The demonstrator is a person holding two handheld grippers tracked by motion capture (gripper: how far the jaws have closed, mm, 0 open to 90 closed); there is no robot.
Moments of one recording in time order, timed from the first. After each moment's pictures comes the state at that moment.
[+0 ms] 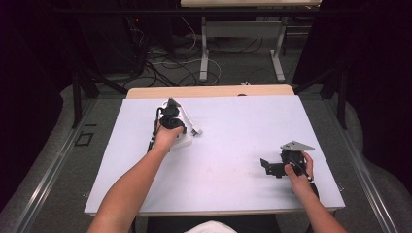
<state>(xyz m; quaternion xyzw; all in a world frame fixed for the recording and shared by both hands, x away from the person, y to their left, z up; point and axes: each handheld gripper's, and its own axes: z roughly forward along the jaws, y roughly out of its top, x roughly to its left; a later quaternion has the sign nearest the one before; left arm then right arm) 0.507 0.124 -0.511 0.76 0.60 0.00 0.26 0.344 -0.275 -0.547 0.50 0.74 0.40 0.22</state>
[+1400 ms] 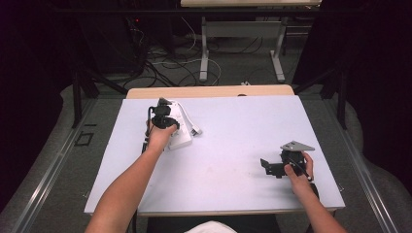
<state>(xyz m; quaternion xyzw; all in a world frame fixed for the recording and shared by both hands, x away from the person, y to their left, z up) 0.502 0.147 -0.506 0.73 0.62 0.05 0.29 0.343 -0.275 -0.547 0.49 0.74 0.40 0.22</state>
